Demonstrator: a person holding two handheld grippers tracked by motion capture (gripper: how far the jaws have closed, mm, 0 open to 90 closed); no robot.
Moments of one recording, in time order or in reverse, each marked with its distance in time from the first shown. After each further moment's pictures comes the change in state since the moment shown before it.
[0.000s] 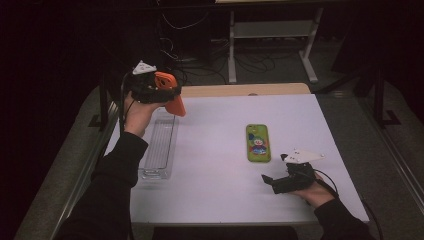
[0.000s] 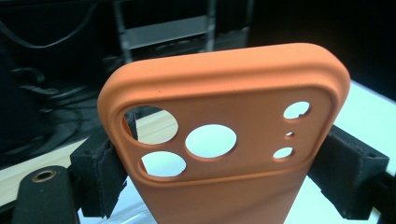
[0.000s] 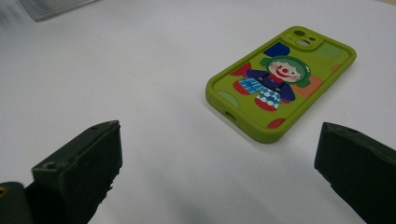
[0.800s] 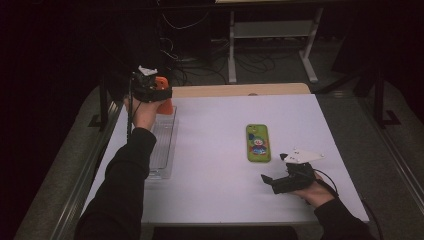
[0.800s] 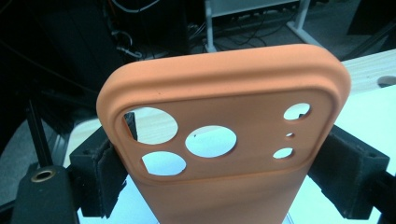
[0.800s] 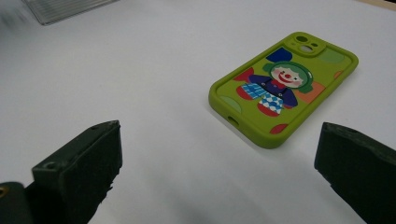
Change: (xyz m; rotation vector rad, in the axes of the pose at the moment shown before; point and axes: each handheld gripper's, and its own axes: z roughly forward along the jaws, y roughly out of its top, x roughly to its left) left arm 0.033 -0.032 0.057 0.112 0.321 -0.051; right arm 0.000 0.002 0.000 -0.019 0.006 -0.018
